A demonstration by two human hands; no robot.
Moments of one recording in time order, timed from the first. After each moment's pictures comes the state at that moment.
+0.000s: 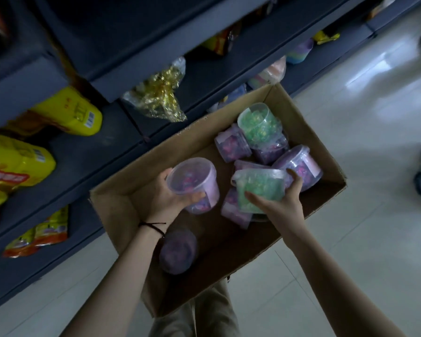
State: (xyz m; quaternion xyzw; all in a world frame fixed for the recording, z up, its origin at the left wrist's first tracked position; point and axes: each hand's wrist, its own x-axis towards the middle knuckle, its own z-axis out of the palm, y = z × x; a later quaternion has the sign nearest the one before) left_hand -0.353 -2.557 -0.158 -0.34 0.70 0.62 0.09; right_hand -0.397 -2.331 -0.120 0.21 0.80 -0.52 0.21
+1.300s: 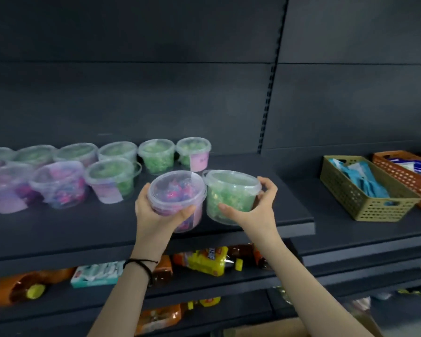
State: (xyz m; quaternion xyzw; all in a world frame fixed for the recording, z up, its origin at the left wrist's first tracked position) left_hand -0.191 -2.865 0.333 -0.29 0.64 0.58 -0.42; right_hand -0.339 -2.722 0.333 -0.31 0.64 -0.69 0.10
